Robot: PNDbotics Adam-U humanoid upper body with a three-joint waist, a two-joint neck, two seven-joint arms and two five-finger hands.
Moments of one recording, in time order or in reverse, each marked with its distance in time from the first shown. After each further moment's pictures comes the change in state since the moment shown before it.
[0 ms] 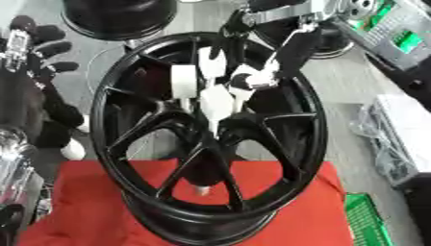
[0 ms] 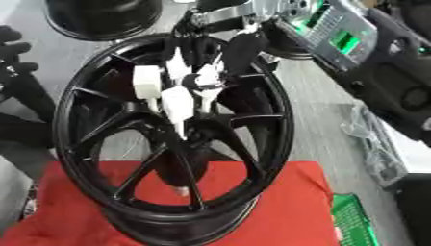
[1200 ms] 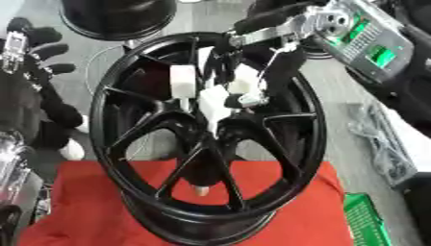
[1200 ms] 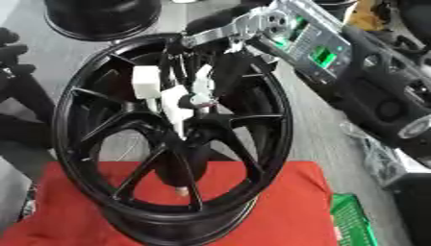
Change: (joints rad) left arm 0.002 0.006 0.000 0.006 0.000 0.004 0.000; right arm 0.027 0.062 0.007 0.024 0.071 -0.015 0.087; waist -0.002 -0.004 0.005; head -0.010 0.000
